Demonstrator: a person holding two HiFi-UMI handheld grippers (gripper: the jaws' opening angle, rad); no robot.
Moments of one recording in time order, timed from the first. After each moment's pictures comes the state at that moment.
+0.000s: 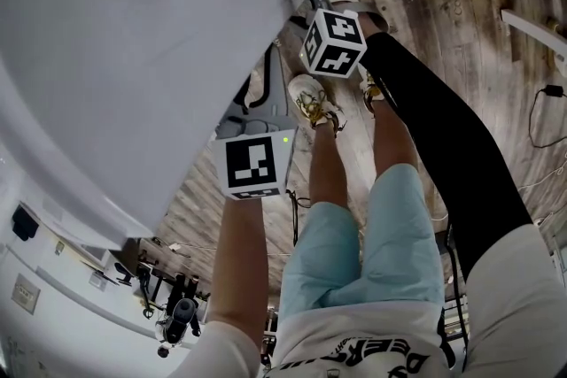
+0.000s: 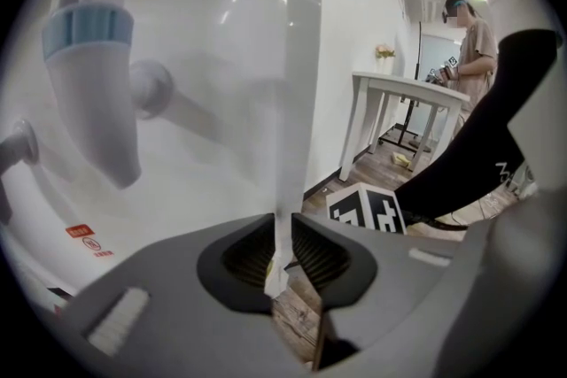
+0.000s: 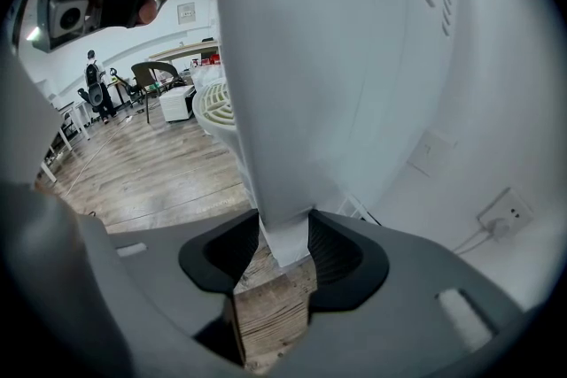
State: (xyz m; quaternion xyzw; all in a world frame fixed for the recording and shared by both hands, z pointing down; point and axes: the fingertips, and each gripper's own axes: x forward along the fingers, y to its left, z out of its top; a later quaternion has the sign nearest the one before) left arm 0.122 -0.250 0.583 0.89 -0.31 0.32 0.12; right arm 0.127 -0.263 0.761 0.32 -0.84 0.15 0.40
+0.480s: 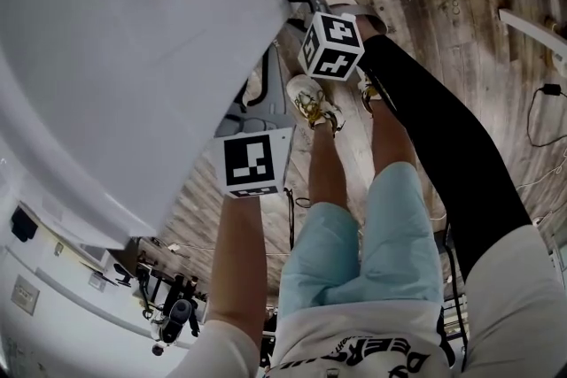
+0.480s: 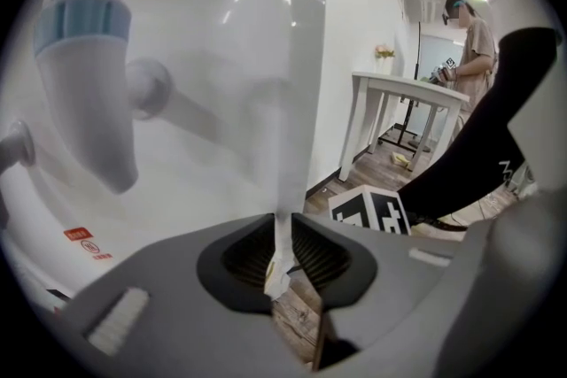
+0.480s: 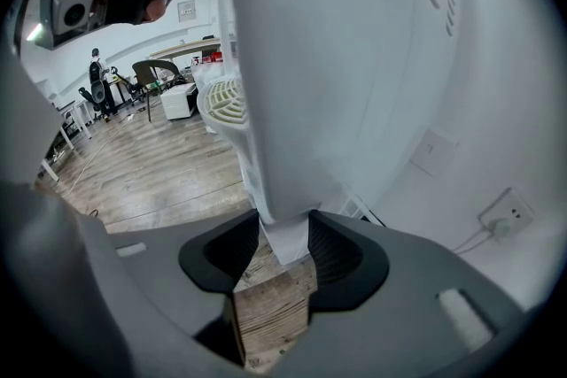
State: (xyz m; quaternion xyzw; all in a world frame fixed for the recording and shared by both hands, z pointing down) left arm 0.121 -0.253 0.582 0.89 -0.31 0.32 0.12; right arm 0.124 -0.258 0.760 0.31 -0.84 0.15 0.41
